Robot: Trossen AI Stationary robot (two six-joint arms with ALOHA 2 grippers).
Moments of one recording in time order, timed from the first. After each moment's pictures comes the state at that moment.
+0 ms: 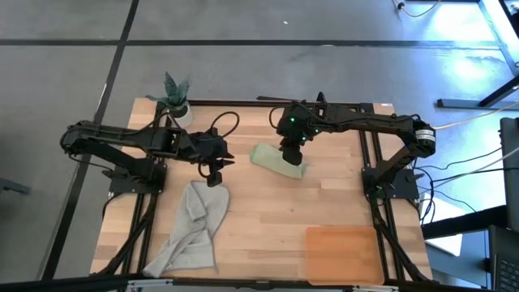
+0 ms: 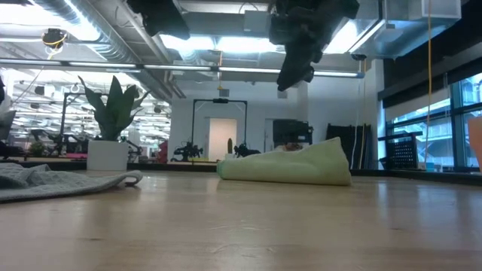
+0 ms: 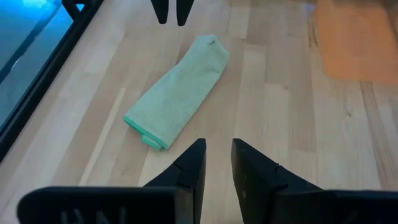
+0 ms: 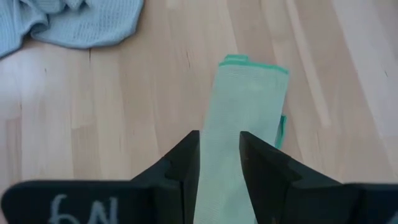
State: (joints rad) left arm -0.05 1.16 1.08 -0.64 -0.20 -0.17; right arm -0.27 1.60 1.36 -0.75 -0.20 0.02
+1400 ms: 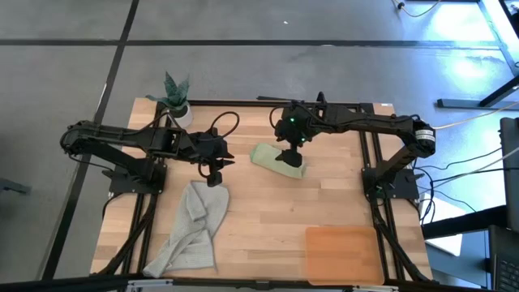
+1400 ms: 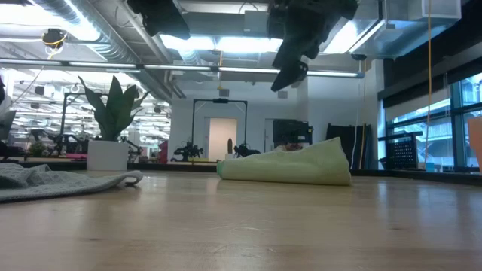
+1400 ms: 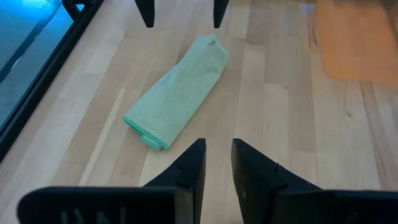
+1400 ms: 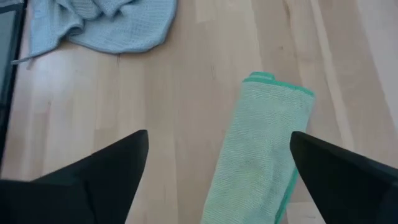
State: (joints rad) left arm -0.05 1.16 1.08 -0.64 -0.20 -0.17; right arm -0.26 1.60 1.36 -0.71 -0.28 -0.03
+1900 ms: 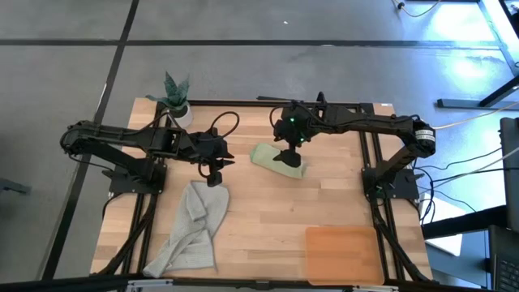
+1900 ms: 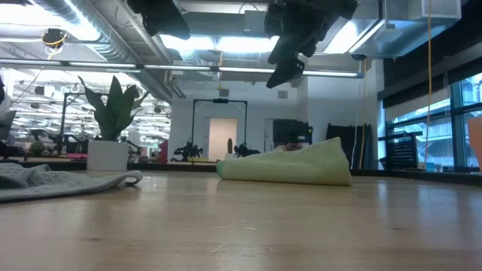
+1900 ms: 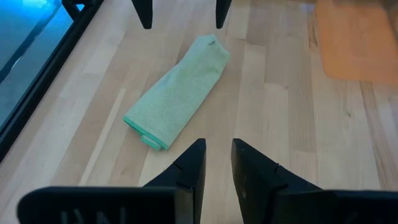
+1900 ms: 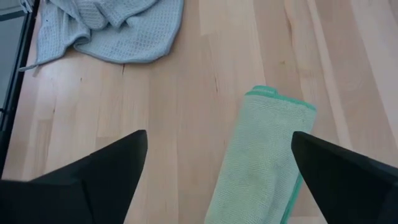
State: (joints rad) left arm -0.05 1.16 1.08 -0.64 -0.20 -0.17; right arm -0.25 1.60 1.36 -0.66 -0.28 -0.03
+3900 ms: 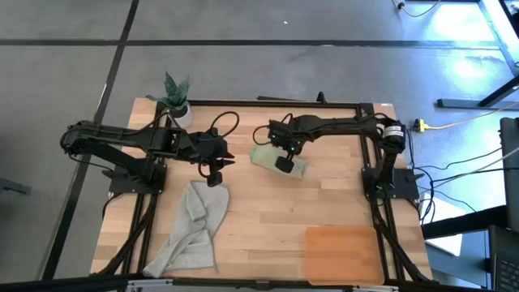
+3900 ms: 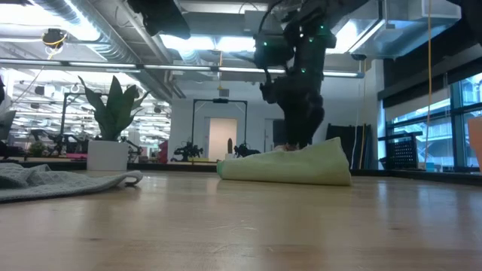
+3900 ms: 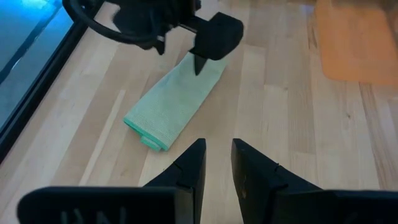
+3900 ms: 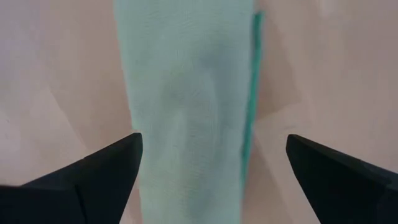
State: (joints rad) left arm -0.05 1.17 1.08 -0.63 -0.20 -0.17; right arm -0.24 1.87 1.40 -0.92 -0.02 0.23
